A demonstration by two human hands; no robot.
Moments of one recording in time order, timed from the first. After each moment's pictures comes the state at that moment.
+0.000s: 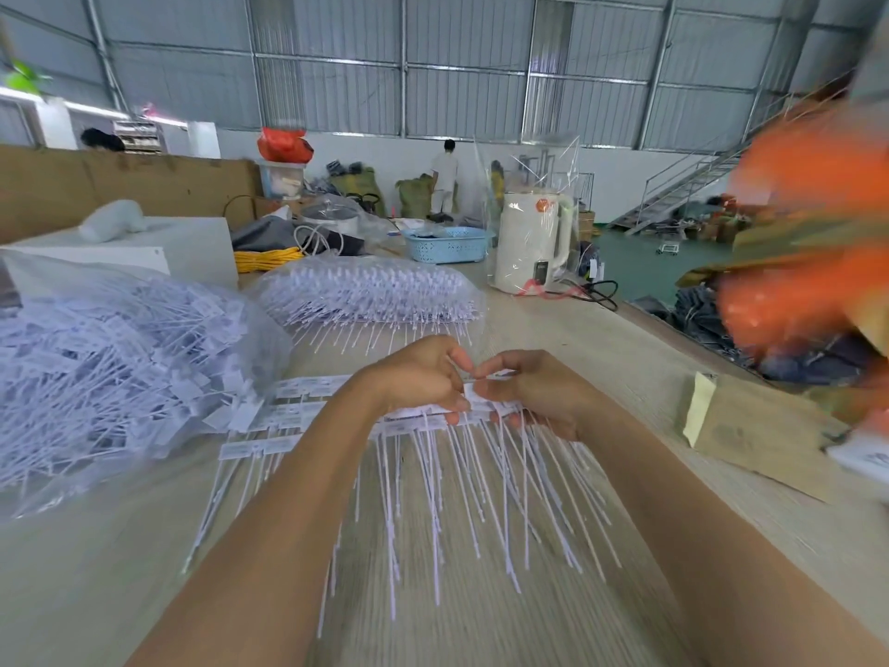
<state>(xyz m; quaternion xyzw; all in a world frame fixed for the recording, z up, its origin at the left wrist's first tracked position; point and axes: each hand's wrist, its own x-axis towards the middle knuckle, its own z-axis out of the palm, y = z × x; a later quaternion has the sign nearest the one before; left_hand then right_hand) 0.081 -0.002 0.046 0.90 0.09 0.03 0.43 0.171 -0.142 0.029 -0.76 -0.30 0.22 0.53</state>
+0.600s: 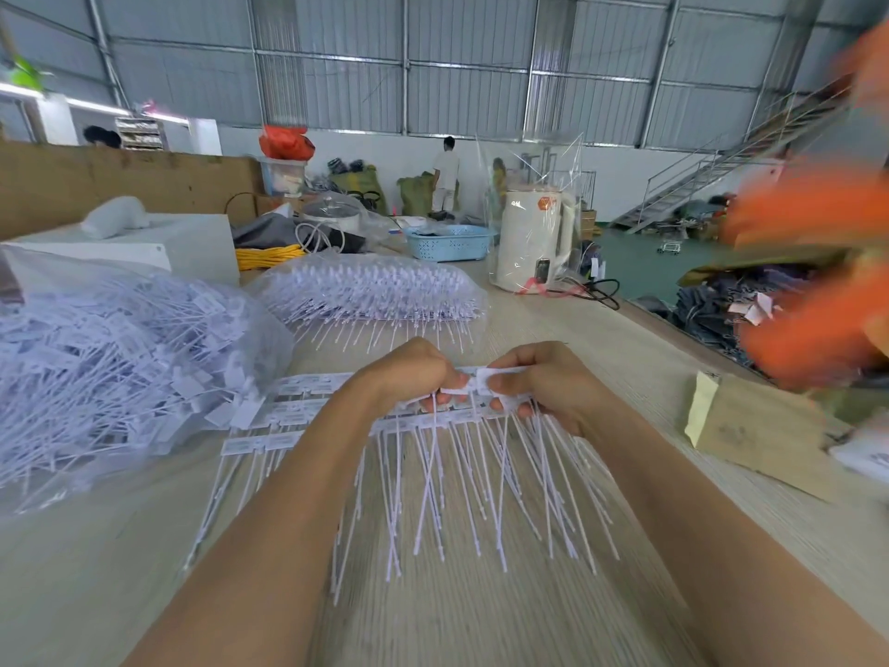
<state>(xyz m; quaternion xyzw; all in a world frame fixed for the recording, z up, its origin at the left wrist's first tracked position) 0.087 0.007 0.039 0.88 0.16 0.06 0.44 0.173 -0.146 0.031 -0.74 -0.30 0.19 0.58</state>
